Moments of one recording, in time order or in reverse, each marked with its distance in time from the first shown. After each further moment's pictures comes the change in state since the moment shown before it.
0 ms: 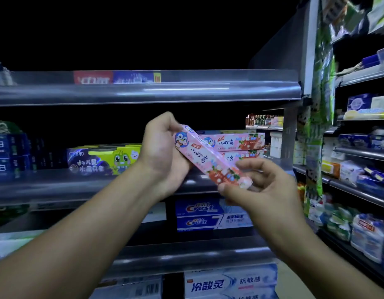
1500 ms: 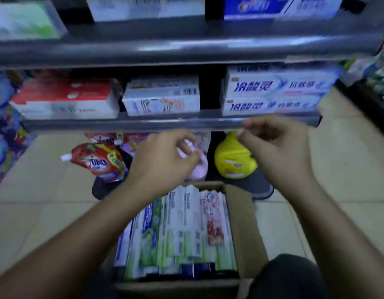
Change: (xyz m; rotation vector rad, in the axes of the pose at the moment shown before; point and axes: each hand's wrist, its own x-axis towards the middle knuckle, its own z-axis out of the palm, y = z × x) left_hand -0.254 -0.176 -0.201 1.474 0.197 -0.235; right_hand -0.202 0.154 0.039 -0.297 -0.086 0.270
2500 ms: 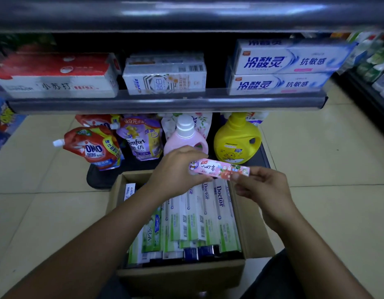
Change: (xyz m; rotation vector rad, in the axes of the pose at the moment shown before) left_hand -0.025 -0.086 0.078 -0.071 -0.248 0.196; right_hand -0.093 0.089 0.017 0.230 -0.045 0.642
